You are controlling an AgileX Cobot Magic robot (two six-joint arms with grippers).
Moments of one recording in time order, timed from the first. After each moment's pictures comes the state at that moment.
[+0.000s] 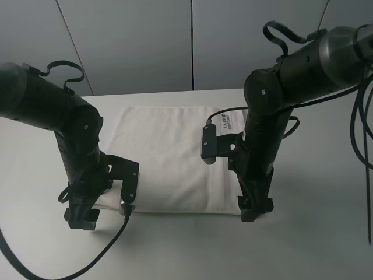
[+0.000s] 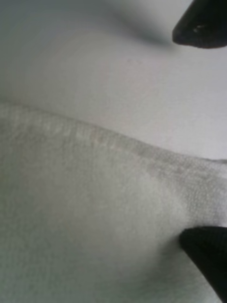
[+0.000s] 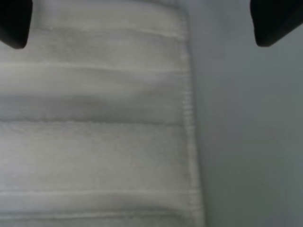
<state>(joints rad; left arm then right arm) -0.57 1.94 -0.90 0.13 0.76 0.81 0.62 1.89 -0.95 0.12 0.82 -0.90</state>
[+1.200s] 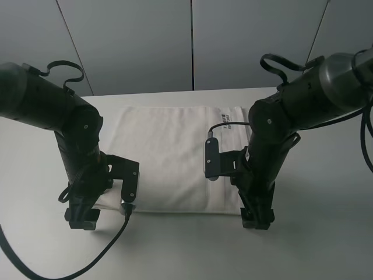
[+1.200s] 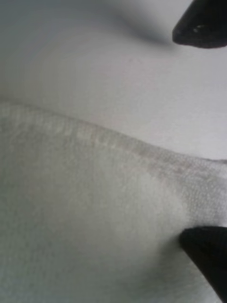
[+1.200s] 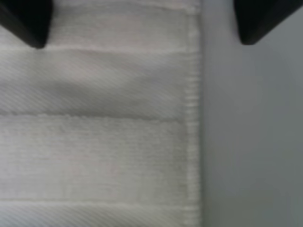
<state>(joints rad) -0.57 1.94 -0.90 0.13 0.76 0.81 0.65 1.91 -0.83 0.05 0.59 -0.88</state>
